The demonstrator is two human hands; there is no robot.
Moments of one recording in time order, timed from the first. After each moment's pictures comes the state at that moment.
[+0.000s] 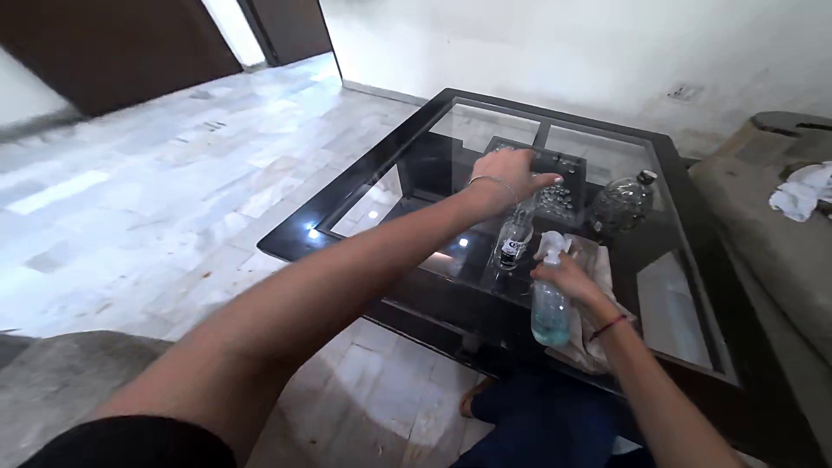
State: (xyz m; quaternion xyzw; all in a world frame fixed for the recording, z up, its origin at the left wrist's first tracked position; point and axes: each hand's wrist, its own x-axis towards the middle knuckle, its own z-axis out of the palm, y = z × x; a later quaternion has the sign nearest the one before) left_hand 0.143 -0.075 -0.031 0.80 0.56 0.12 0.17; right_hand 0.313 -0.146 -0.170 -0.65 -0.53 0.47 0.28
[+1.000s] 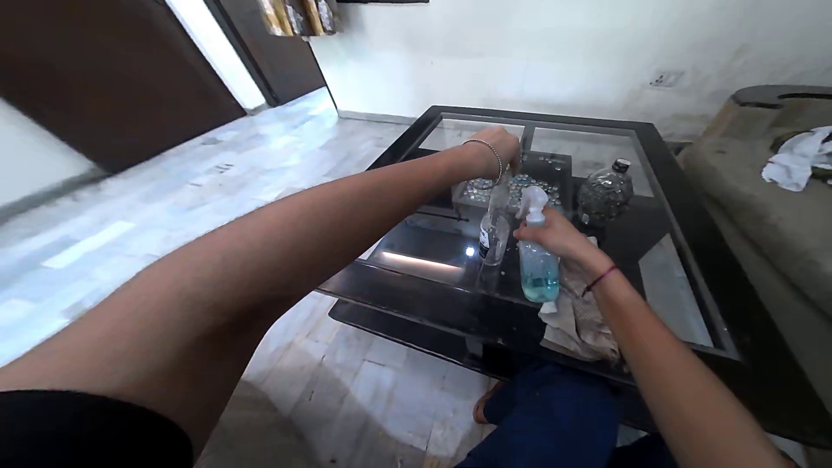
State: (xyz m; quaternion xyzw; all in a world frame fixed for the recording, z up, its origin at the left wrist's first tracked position) left_hand 0.170 -0.053 0.011 0.90 0.43 -0.10 0.02; right_hand 0.313 -0.125 -0.109 -0.58 -0.62 0.42 0.32
